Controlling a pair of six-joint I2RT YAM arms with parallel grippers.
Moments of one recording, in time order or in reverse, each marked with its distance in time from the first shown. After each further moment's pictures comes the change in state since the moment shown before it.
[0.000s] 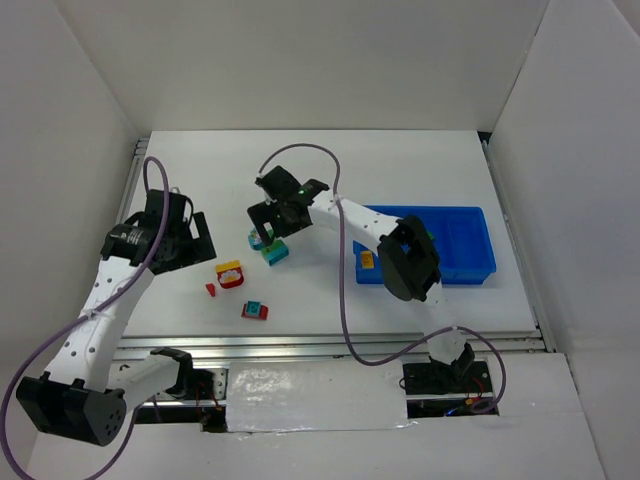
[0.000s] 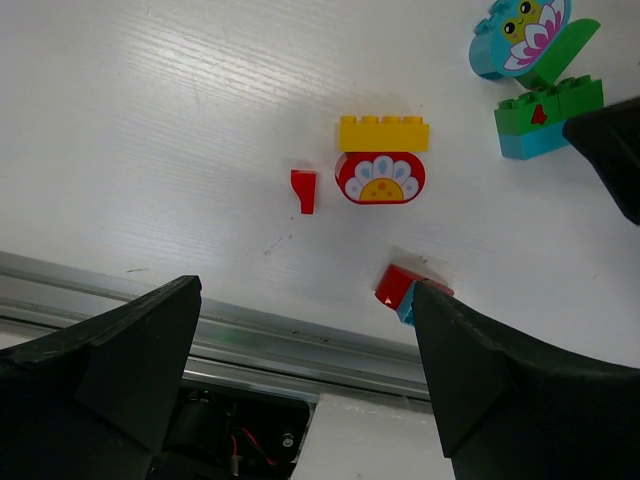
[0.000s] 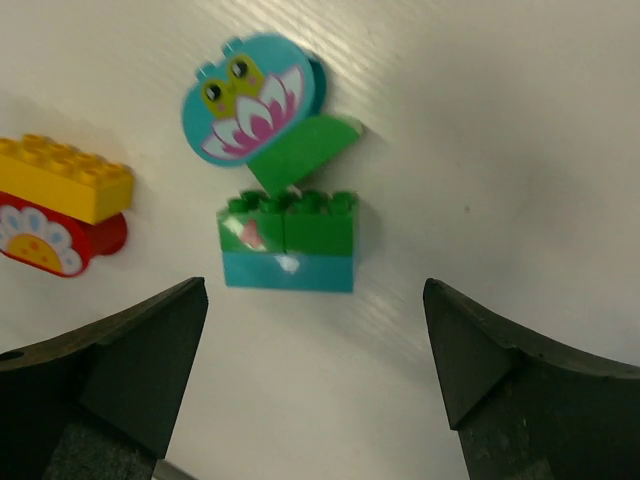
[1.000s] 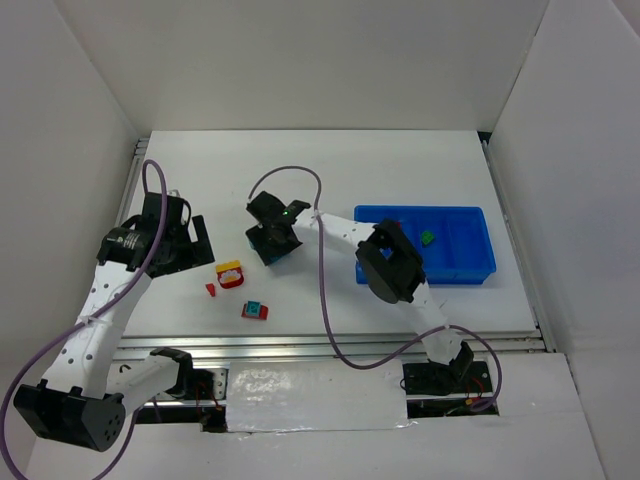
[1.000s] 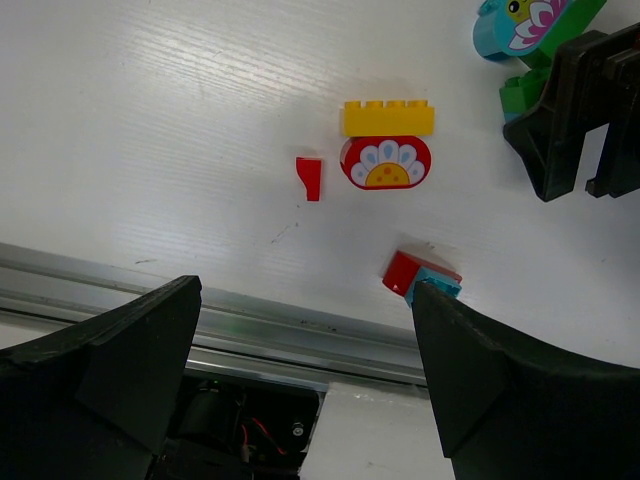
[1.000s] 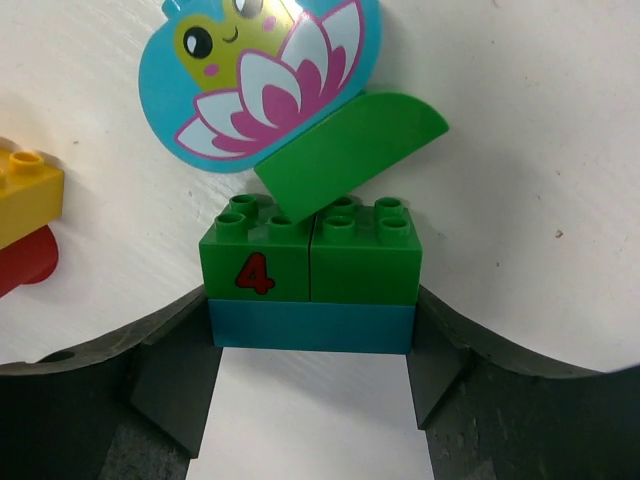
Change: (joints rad) left arm 0.000 -0.032 0.000 -0.036 0.009 0.025; right arm 0.072 0.130 0.008 0.035 0.066 -0.022
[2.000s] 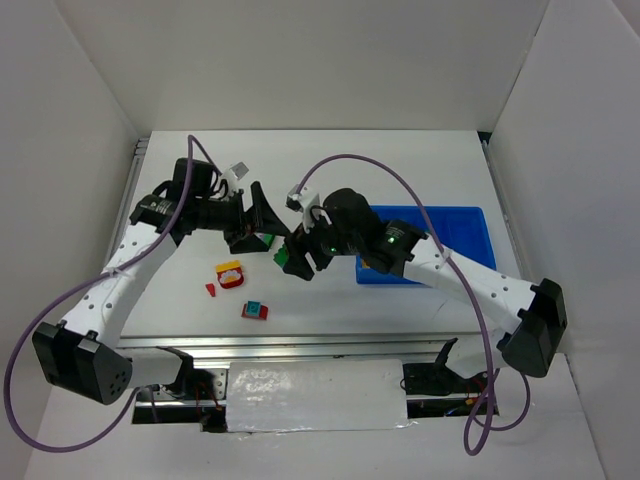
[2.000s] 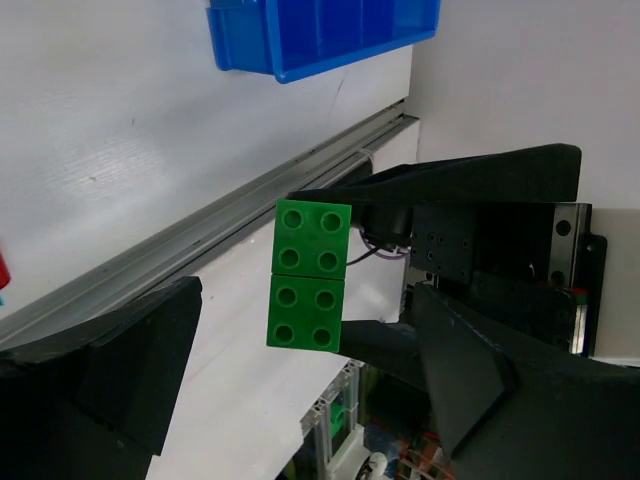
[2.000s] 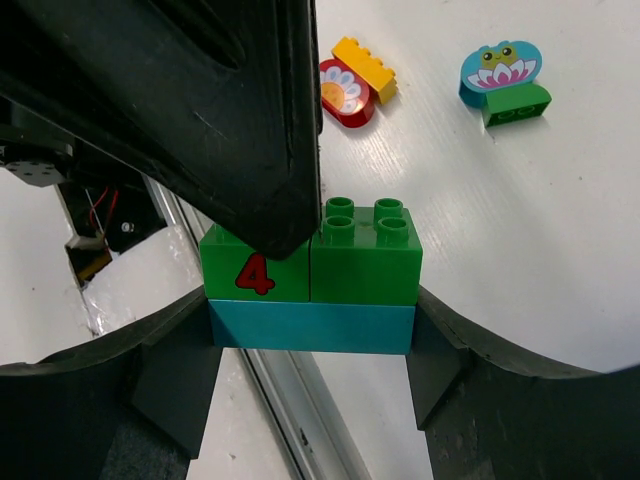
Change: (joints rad) left arm -0.115 0.245 0.156 0.280 0.914 -0.249; right arm 0.020 -0.950 -0.666 0.253 -0.332 -0.148
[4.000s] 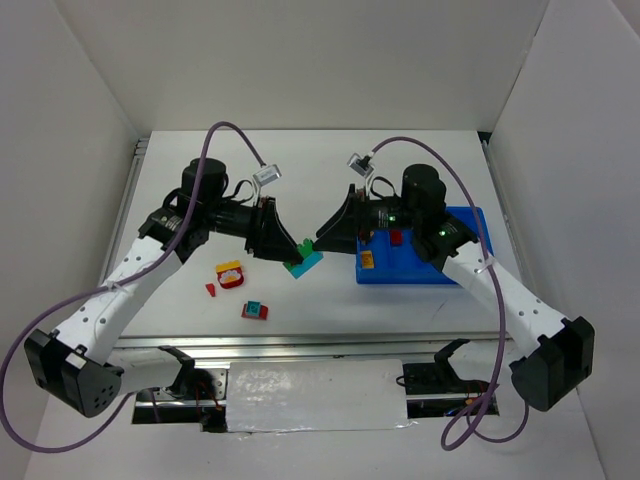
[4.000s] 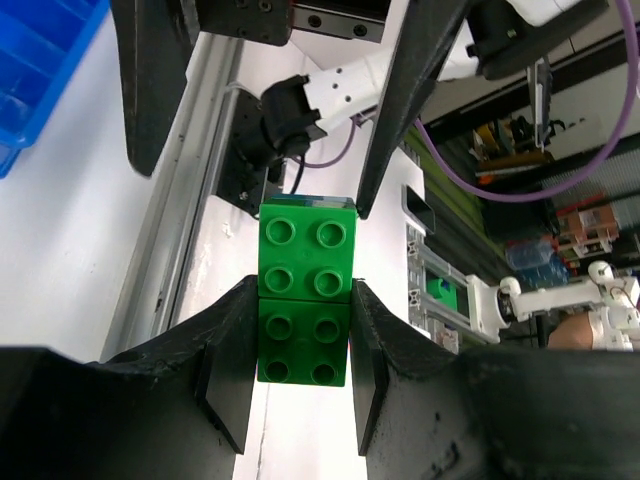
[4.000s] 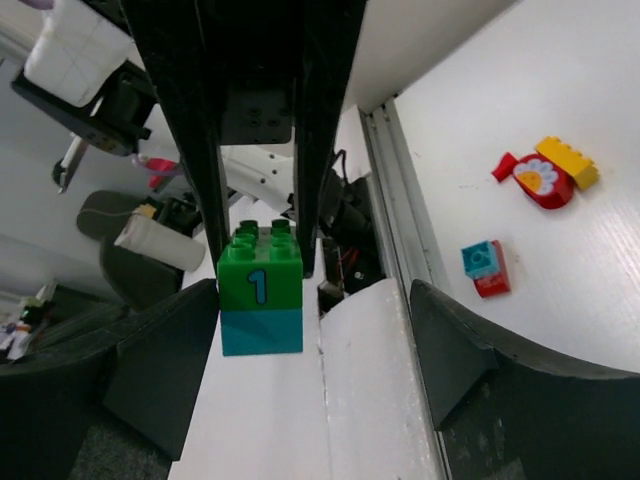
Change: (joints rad) left arm -0.159 -0.063 -0.061 0.363 0.438 0.292; right arm -0.386 -0.195 -0.176 0.391 -0.716 0.488
